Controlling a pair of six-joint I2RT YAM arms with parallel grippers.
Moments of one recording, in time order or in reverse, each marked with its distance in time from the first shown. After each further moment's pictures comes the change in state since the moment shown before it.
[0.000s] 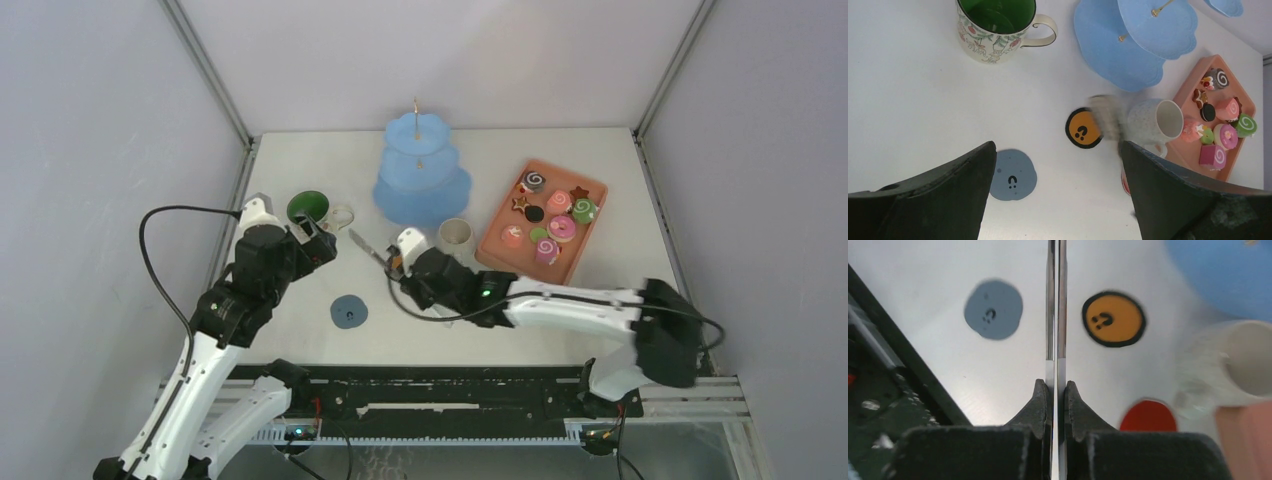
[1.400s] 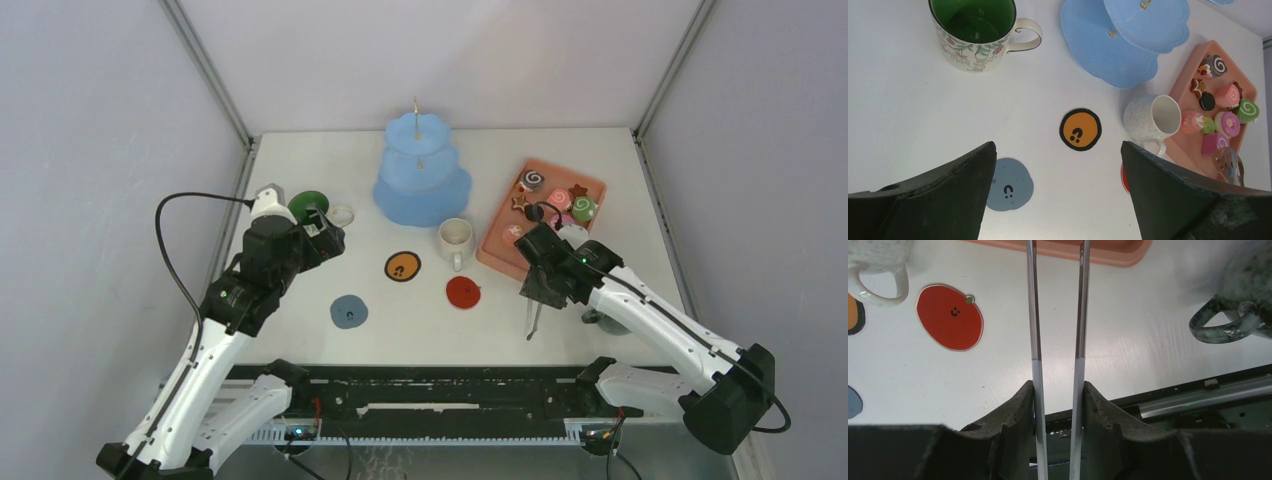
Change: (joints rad) left arm 0.001 0.063 0.002 0.077 0.051 0.061; right arm -0.488 -0.472 -0.044 -1.036 0.093 0.840
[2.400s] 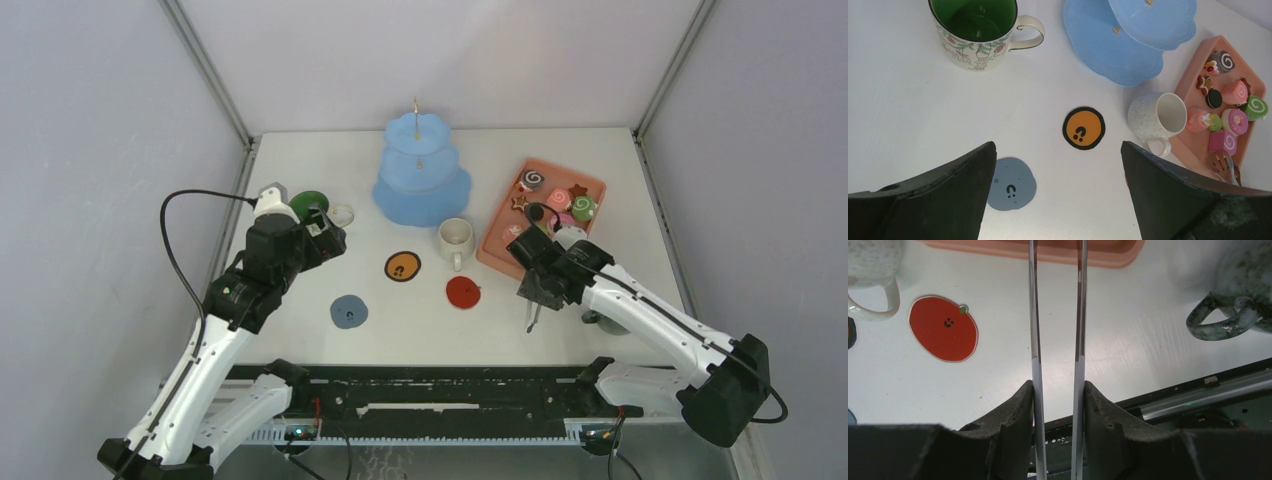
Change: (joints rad) left arm 0.000 0.019 0.000 0.001 0.000 0.014; right arm 0.047 0.035 0.000 -0.011 0.054 0.076
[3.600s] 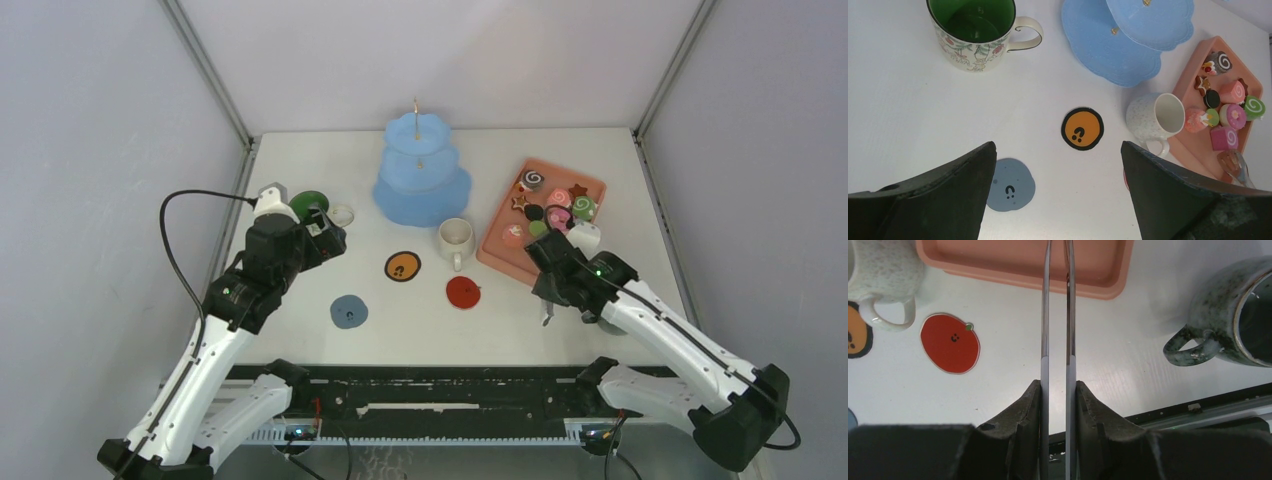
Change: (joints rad) left arm 0.000 -0.003 -0.001 0.005 0.003 0.000; right arm -0.055 -0.110 -0.048 0.064 0.059 -0.110
